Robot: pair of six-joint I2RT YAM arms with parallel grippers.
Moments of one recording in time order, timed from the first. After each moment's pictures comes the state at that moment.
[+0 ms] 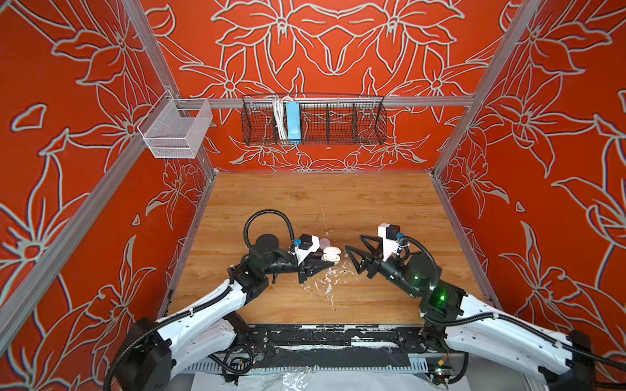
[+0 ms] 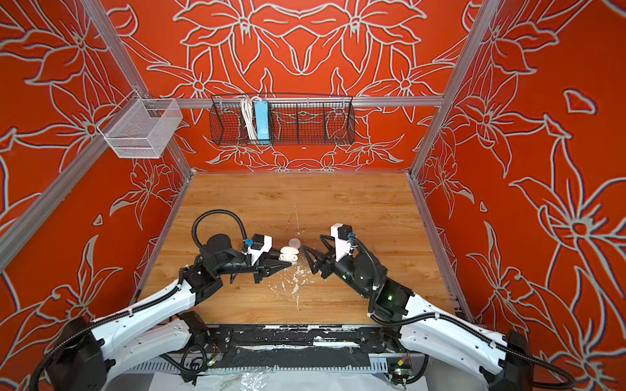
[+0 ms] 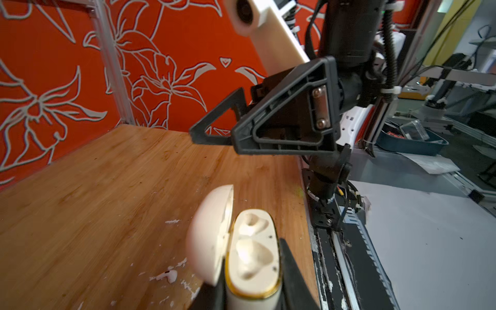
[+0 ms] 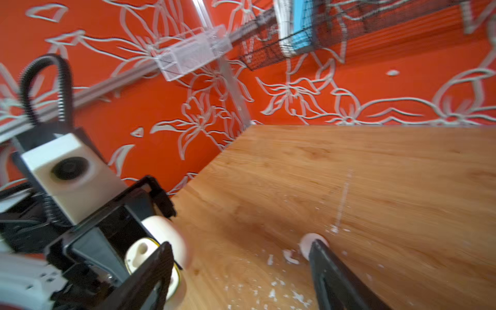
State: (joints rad) left arm -0.58 0.99 0.47 0.40 0.79 0.01; right arm 0.94 0.71 0.49 0.15 0.23 0.43
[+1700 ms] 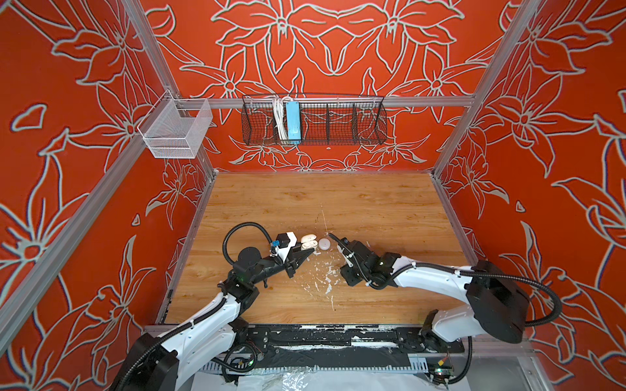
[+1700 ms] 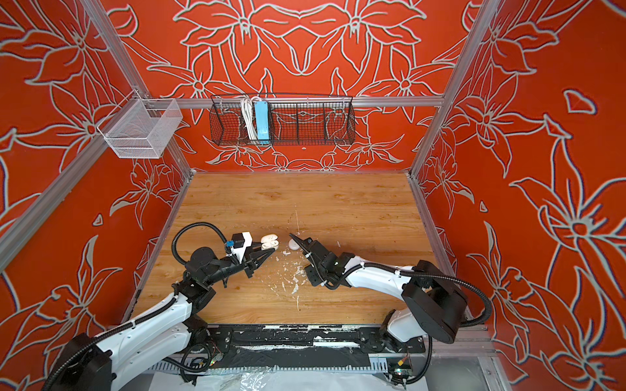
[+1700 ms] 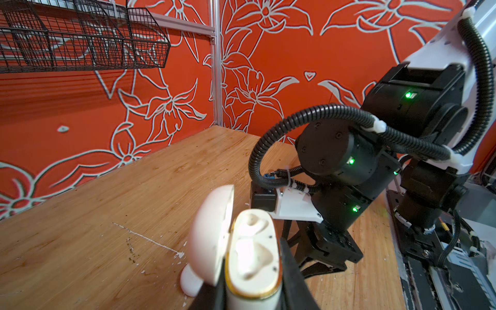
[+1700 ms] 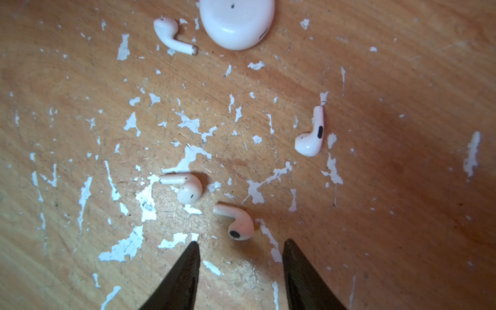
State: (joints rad) left arm -0.45 0.87 0.25 0.63 0.58 -0.02; right arm 0.89 1.44 0.73 -0.36 0.12 0.35
